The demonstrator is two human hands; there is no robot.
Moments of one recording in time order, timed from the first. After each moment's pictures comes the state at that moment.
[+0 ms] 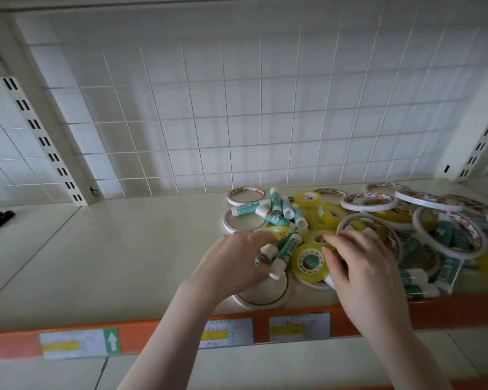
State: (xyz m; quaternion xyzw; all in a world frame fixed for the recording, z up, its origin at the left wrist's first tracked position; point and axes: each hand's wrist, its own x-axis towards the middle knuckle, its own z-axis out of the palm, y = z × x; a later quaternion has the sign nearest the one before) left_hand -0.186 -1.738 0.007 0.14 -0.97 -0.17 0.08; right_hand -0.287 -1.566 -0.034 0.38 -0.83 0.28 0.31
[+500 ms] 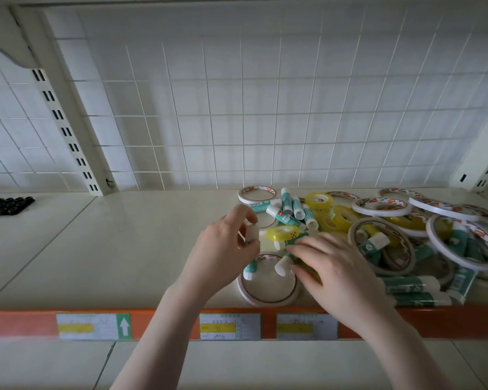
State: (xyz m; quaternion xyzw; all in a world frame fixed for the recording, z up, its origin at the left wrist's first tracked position) left_hand -0.165 -1.750 0.004 0.20 -0.91 -0.25 0.27; right_hand -0.282 -1.591 -0.024 0.57 -0.76 0.22 0.23
